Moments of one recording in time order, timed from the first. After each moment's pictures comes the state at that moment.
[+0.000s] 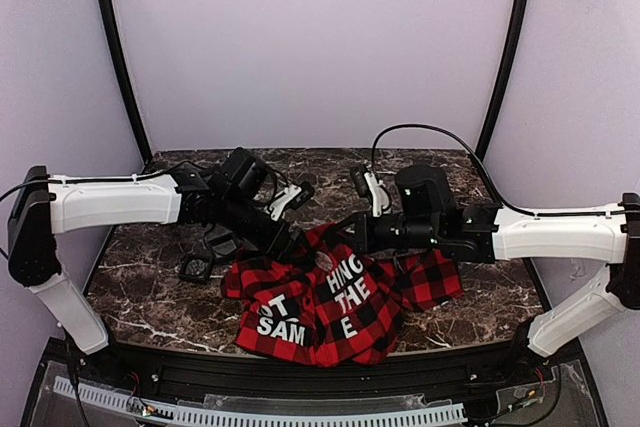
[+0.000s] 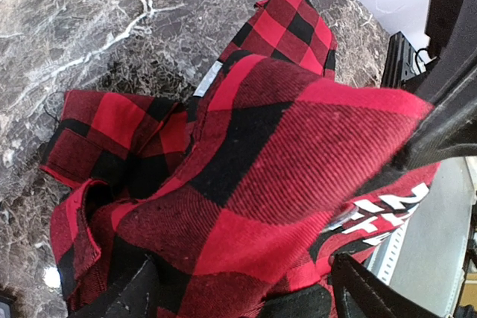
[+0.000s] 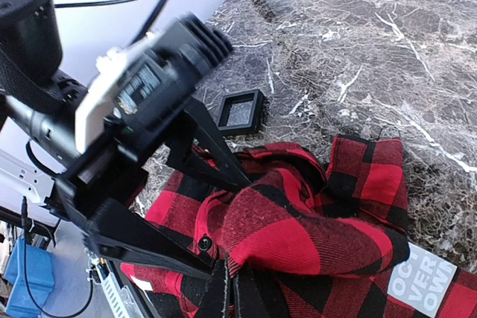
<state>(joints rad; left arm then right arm) -0.84 1.64 1.21 -0.41 0.42 -0.17 0.97 1.36 0.88 0.05 -0.11 0.56</state>
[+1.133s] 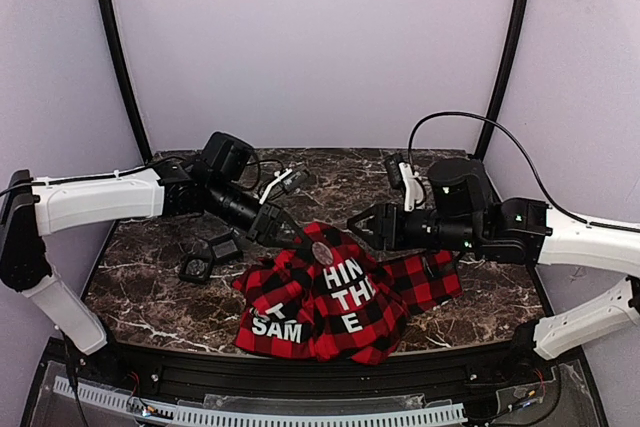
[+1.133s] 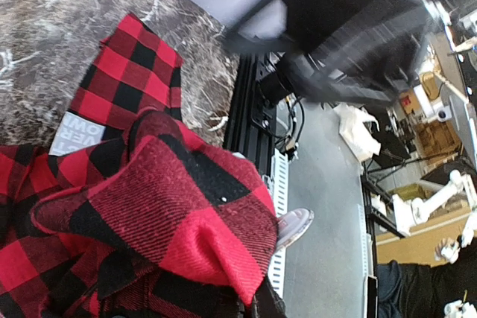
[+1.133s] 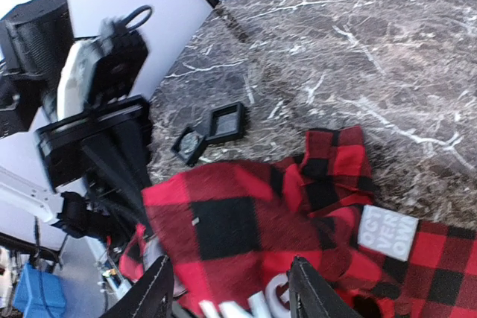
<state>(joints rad) -0.79 1.57 1.19 -0.31 0.90 -0.20 1.04 1.14 0.91 -0.22 0.11 0.66</state>
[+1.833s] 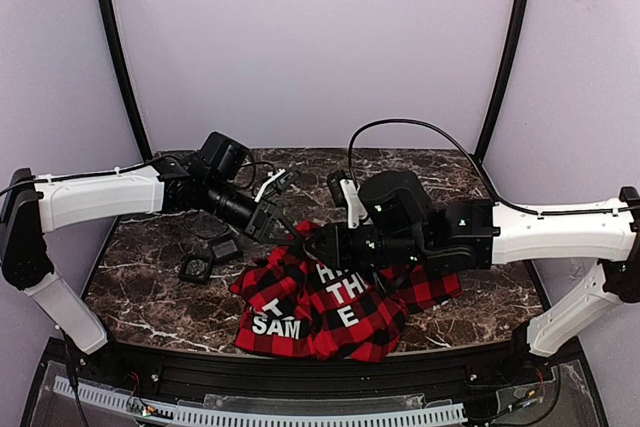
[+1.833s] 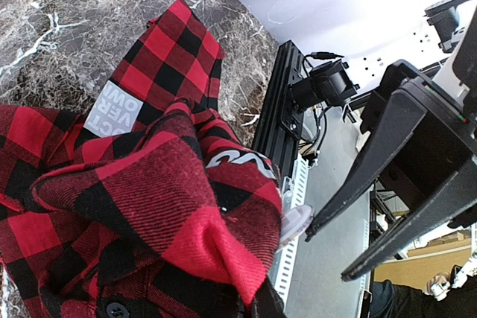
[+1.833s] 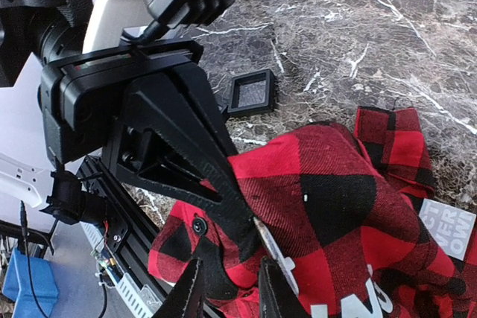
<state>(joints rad) -0.73 1.59 1.19 -0.37 0.86 -0.24 1.22 1.41 1.09 -0.21 0.18 0.71</state>
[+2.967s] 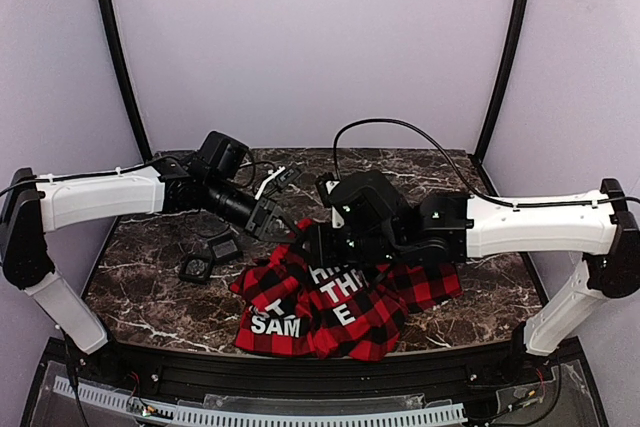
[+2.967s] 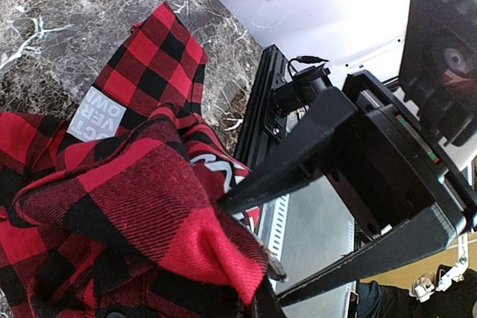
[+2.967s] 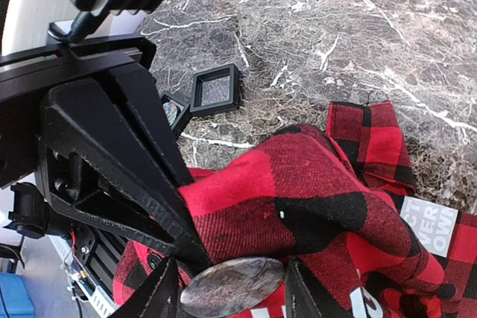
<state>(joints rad) -0.73 1.59 1.18 -0.32 0.91 -0.29 1.22 1.53 1.21 -0.32 0.27 0.73</state>
